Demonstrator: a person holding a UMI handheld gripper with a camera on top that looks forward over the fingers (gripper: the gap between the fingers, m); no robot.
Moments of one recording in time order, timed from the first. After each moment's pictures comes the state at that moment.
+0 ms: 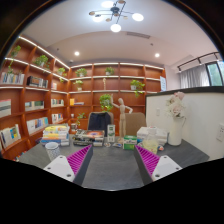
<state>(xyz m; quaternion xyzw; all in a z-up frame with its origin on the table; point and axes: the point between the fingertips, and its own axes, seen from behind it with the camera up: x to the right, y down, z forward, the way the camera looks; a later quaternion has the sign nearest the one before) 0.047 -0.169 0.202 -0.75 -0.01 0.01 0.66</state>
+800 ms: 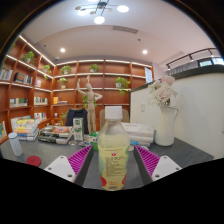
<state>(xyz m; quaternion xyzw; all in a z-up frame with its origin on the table) 0.196 -0.038 0.116 -0.74 0.03 -0.04 0.67</state>
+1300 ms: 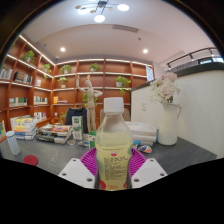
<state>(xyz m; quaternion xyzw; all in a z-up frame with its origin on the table) 0.195 -0.018 0.103 -0.74 0.03 -0.03 0.67</state>
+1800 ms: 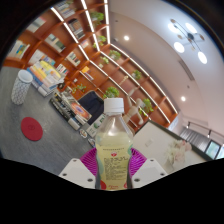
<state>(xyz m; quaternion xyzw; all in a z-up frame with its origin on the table) 0.081 -0.004 0.143 -0.70 -0.26 -0.27 0.61</state>
